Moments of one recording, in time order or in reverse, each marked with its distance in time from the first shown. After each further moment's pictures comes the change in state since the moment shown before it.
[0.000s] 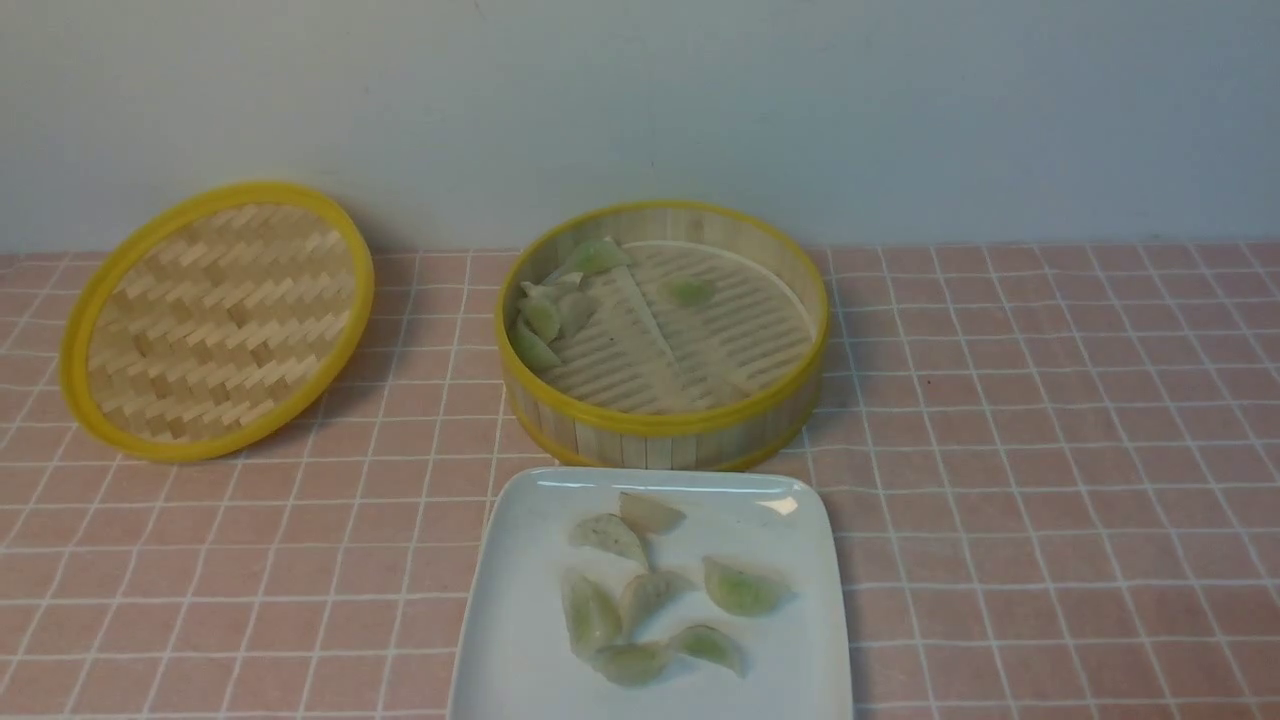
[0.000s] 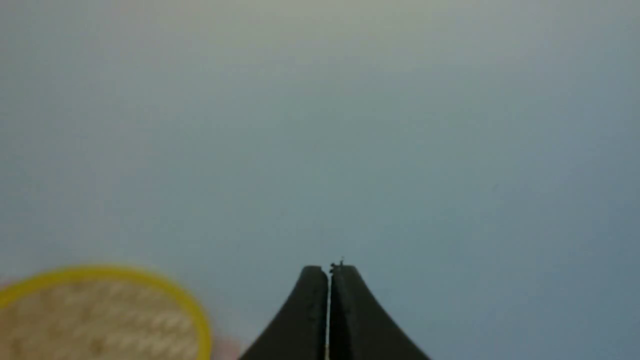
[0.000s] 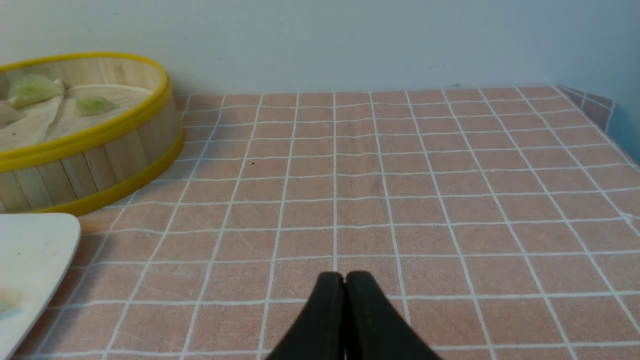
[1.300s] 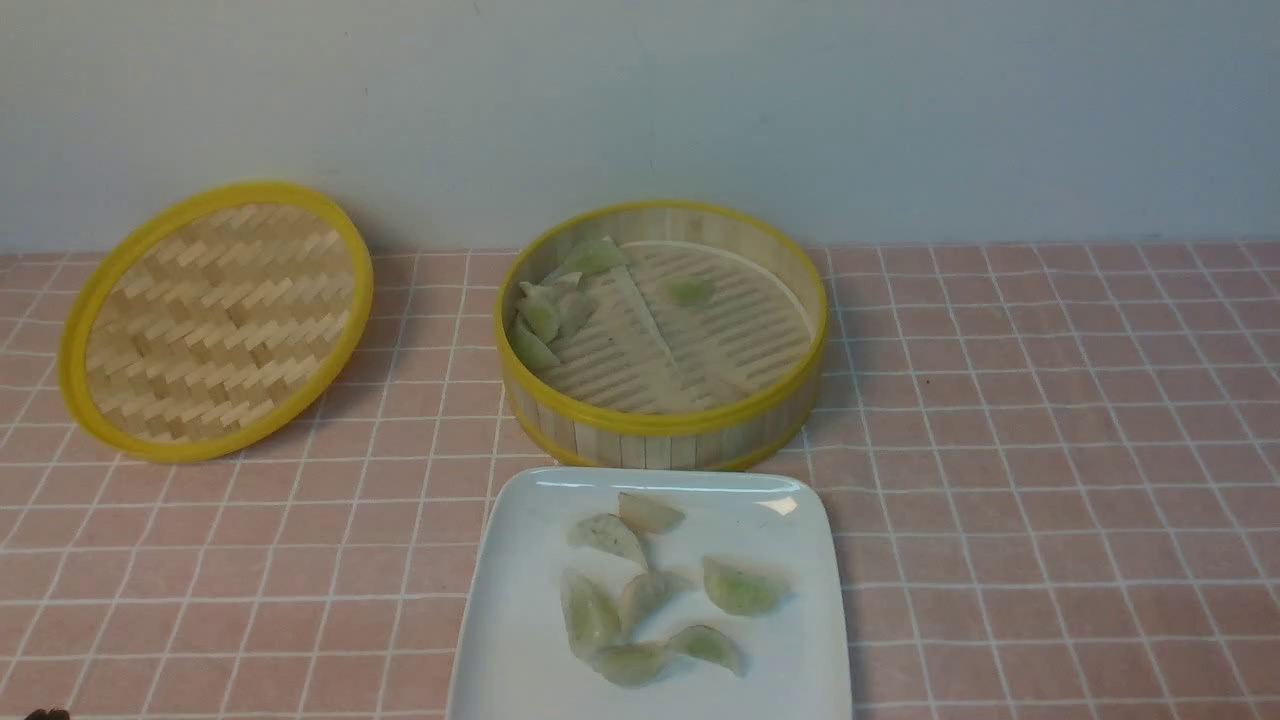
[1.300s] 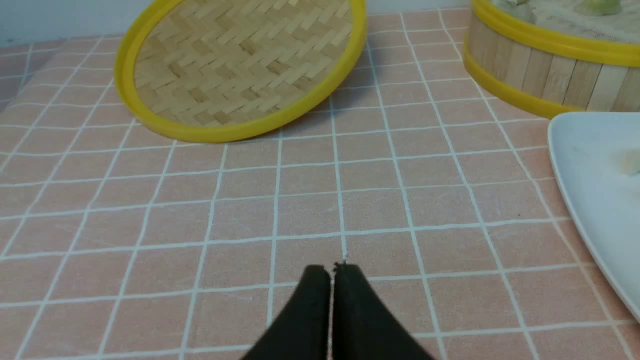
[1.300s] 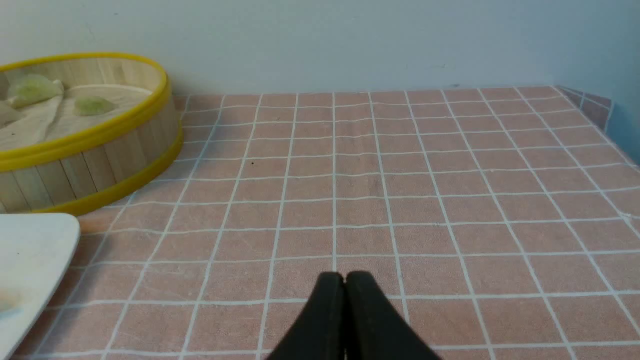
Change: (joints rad) right arm 0.000 0.000 0.000 0.000 0.000 0.000; left arm 0.000 -0.464 0.692 0.133 0.052 0.330
